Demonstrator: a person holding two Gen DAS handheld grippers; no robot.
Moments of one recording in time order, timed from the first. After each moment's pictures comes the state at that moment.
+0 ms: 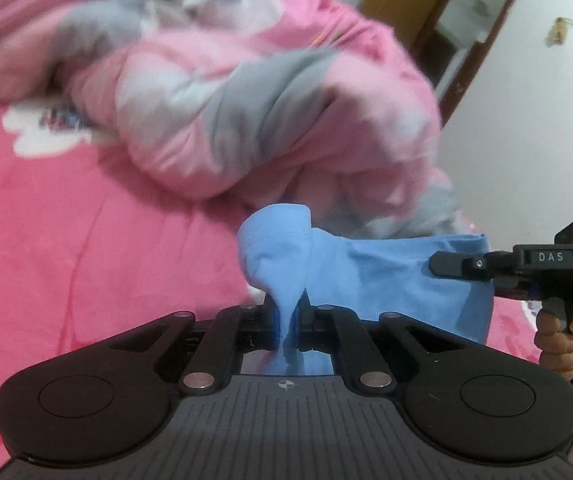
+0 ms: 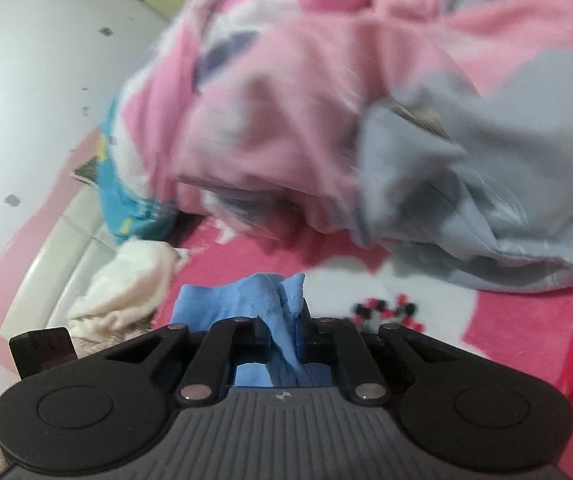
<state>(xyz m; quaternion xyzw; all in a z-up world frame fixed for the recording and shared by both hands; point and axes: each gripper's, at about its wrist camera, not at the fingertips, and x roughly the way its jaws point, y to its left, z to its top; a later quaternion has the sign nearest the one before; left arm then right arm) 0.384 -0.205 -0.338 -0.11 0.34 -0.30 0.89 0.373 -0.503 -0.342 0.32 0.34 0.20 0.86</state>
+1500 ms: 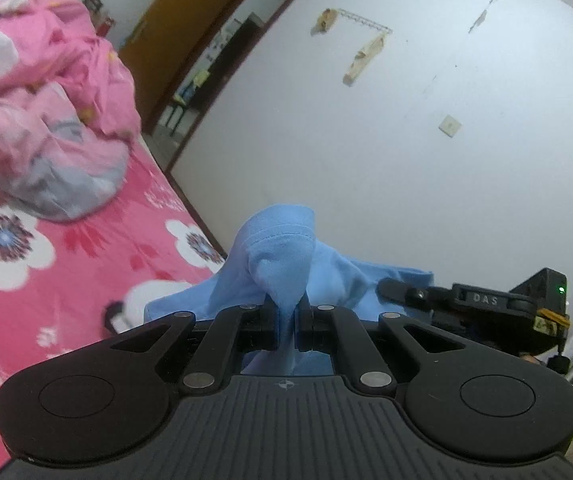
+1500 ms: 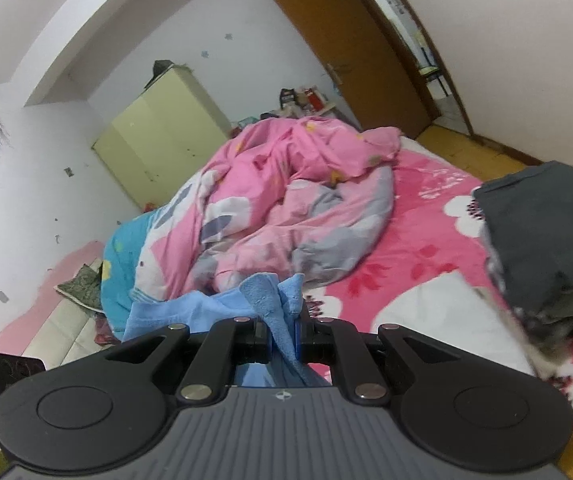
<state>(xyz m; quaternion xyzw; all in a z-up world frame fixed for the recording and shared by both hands) 0.010 -0.255 -0.115 -0.16 0.32 -0.54 0.76 -0.199 -0.530 -0.042 0.33 0.20 -0.06 0.92</state>
